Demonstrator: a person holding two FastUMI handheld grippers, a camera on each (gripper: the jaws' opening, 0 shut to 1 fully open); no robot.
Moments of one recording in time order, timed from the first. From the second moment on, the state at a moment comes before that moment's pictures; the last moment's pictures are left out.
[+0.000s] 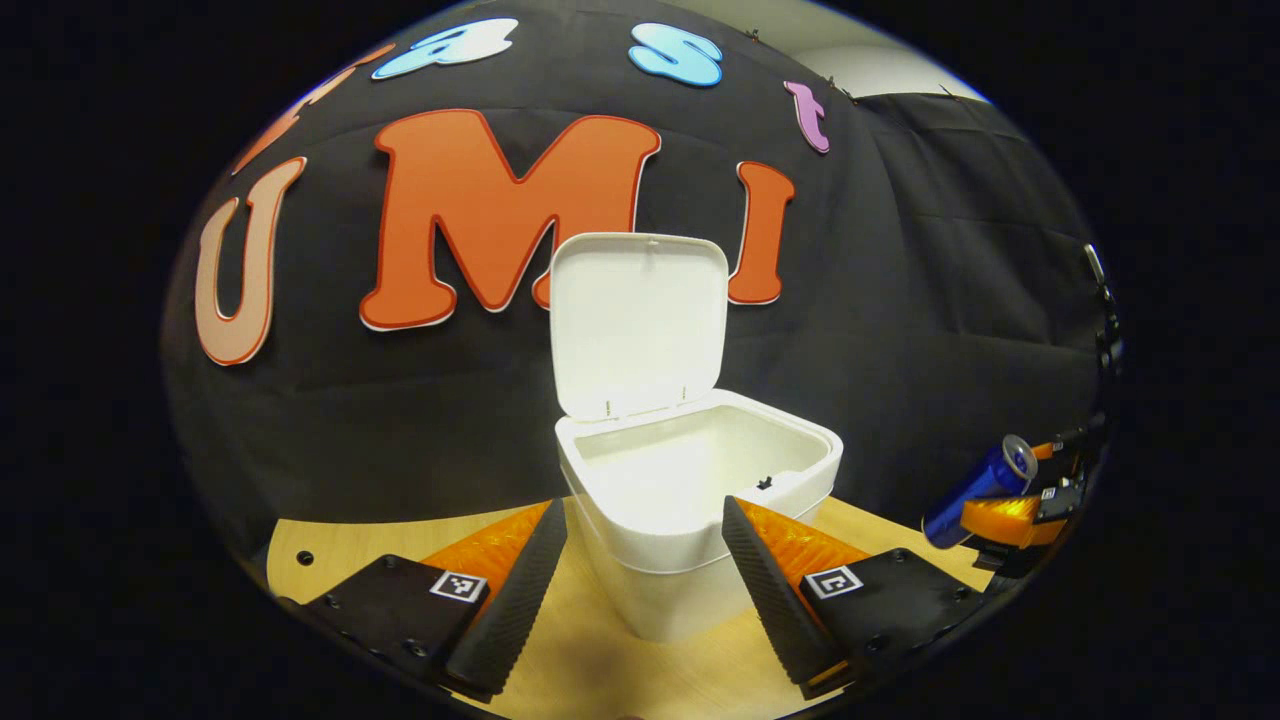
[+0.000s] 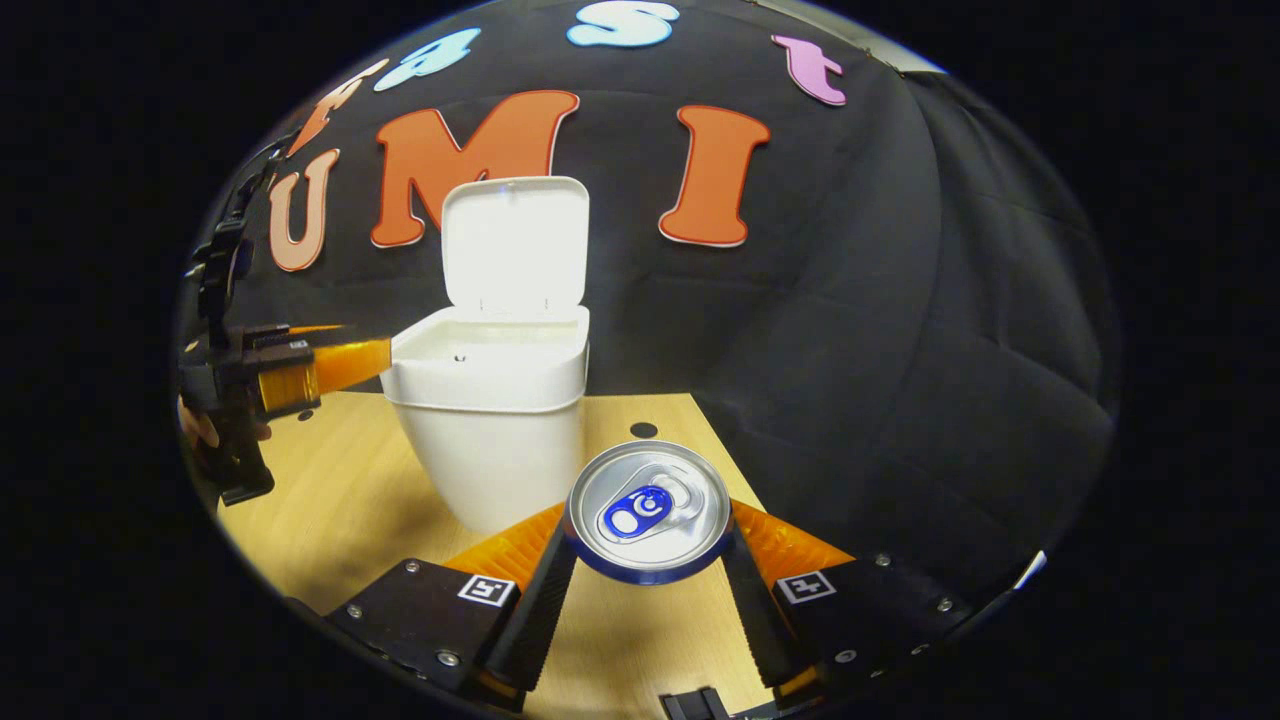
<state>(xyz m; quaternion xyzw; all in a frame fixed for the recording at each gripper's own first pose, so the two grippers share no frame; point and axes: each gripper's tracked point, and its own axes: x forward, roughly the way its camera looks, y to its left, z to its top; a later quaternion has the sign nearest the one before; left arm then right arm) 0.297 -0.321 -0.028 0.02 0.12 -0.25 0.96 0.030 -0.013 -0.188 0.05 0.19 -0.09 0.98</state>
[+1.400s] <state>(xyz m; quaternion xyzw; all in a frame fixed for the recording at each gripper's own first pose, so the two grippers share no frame) 0.224 -0.109 -0.074 0.04 0.17 0.00 0.99 0.179 0.077 -0.073 -0.01 0.08 0.07 0.99</state>
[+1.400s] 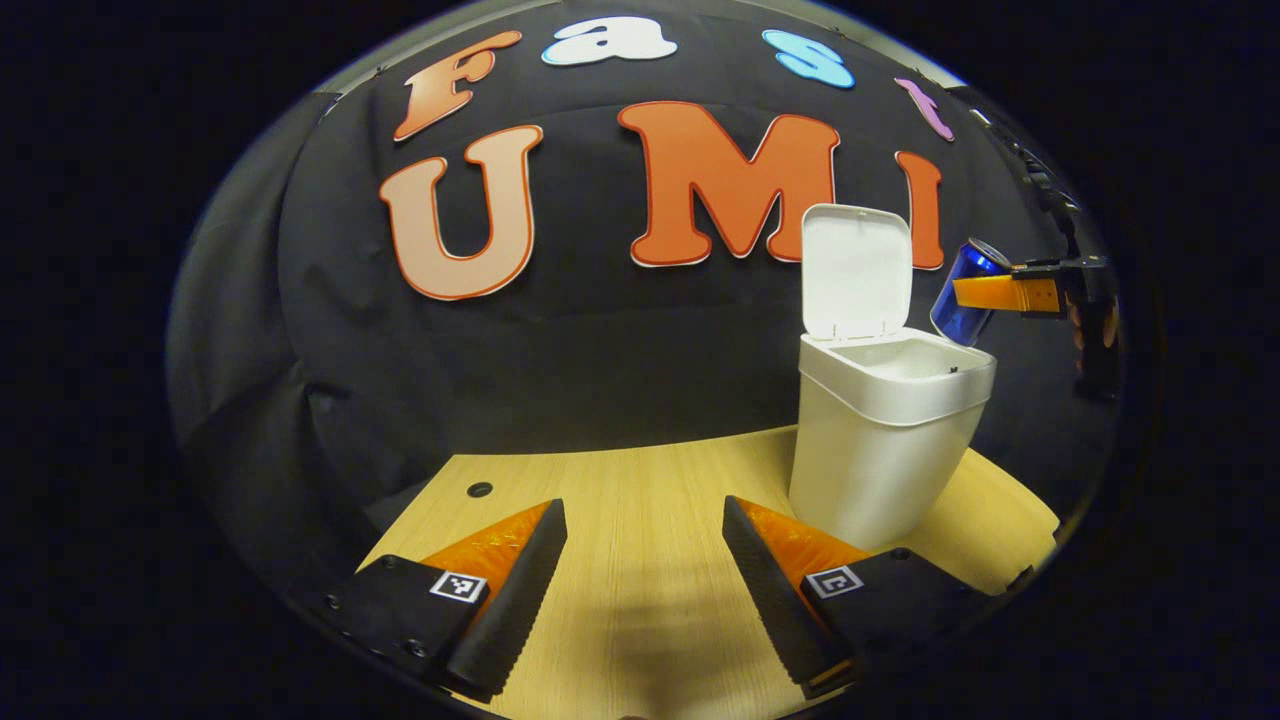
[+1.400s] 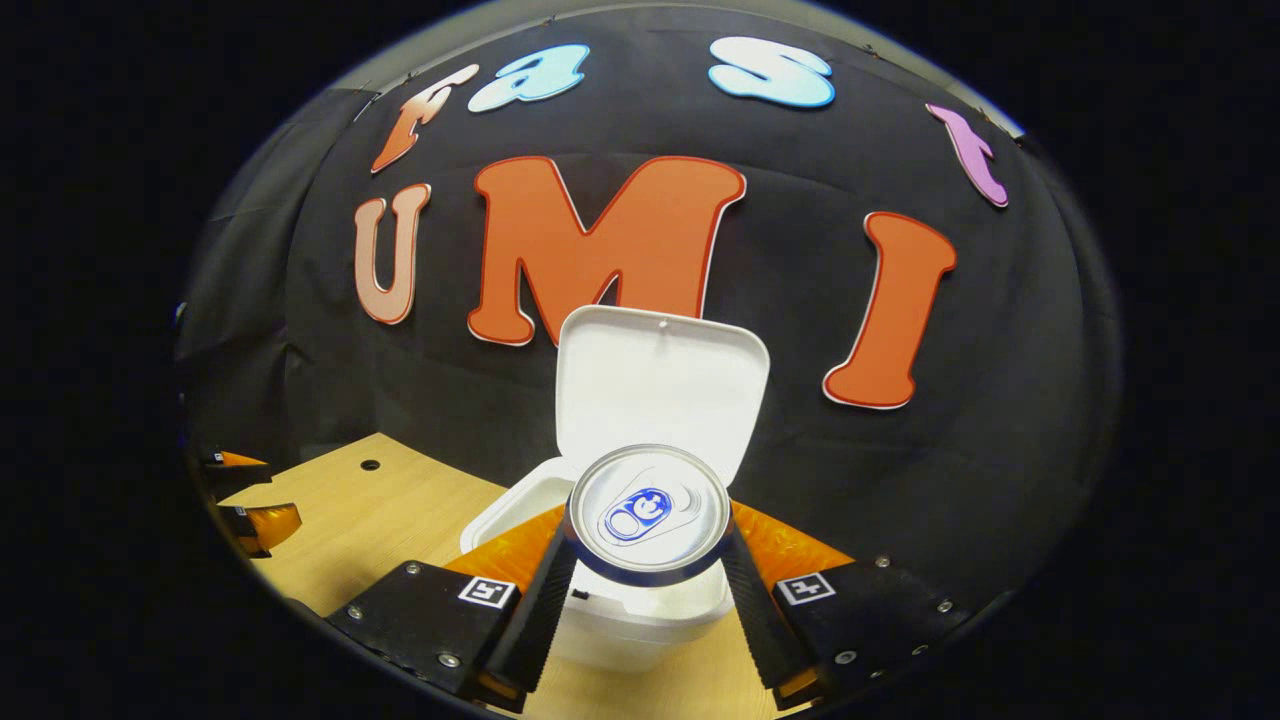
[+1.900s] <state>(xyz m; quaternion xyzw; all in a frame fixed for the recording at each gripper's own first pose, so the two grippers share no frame) 0.174 -0.088 -0.083 0.03 0.19 0.05 0.98 0.208 0.103 -0.107 0.00 0.10 0.11 0.99</state>
